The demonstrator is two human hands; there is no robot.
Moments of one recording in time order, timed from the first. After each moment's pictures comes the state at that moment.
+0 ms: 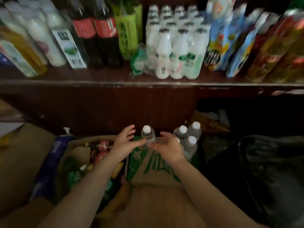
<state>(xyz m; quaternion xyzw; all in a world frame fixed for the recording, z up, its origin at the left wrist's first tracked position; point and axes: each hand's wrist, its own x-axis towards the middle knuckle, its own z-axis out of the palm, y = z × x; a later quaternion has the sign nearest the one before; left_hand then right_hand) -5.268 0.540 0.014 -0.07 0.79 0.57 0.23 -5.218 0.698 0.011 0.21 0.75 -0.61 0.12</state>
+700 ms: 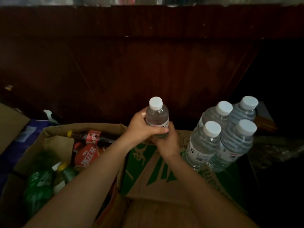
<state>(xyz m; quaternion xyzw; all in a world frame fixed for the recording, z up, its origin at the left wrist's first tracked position) -5.348 0.567 -0.168 0.10 0.79 0.60 0.11 -5.307 0.673 -0.231 0.16 0.77 -0.61 -0.03</state>
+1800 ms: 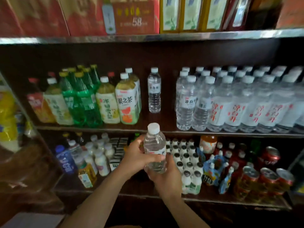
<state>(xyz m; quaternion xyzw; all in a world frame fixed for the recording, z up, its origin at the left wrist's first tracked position) -5.375 0.535 0.490 0.12 0.76 0.63 0.07 -5.321 0.645 0.421 0.11 0.82 -0.54 -0.14</state>
